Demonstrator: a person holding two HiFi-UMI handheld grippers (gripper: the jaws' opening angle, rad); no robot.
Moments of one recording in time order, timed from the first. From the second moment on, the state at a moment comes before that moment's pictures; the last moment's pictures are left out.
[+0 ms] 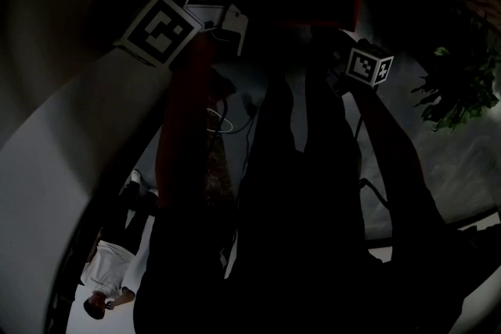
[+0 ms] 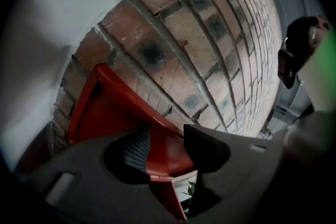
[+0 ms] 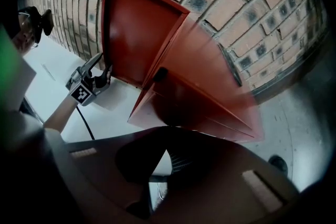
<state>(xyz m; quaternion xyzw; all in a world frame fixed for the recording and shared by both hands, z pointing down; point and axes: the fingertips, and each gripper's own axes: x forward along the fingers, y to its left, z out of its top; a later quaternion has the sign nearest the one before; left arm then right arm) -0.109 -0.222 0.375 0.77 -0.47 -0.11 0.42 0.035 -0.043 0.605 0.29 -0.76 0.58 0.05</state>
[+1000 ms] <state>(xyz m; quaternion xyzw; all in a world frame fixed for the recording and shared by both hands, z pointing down) -0.115 -0.198 0.384 0.78 -0.52 -0.01 0.34 0.036 -0.046 0.611 0.29 -0.76 0.58 0.05</state>
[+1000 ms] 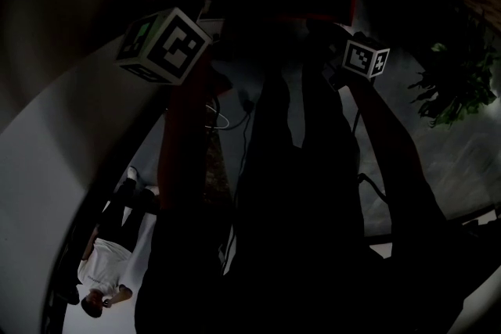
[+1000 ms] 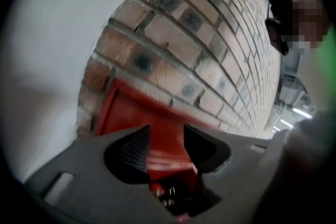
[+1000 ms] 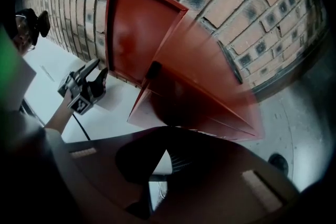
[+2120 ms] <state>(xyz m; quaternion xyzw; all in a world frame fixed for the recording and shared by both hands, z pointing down) -0.020 0.006 0.477 0.78 -0.41 0.14 0.45 0.035 -0.045 0.601 0.30 -0.73 0.61 0.08</state>
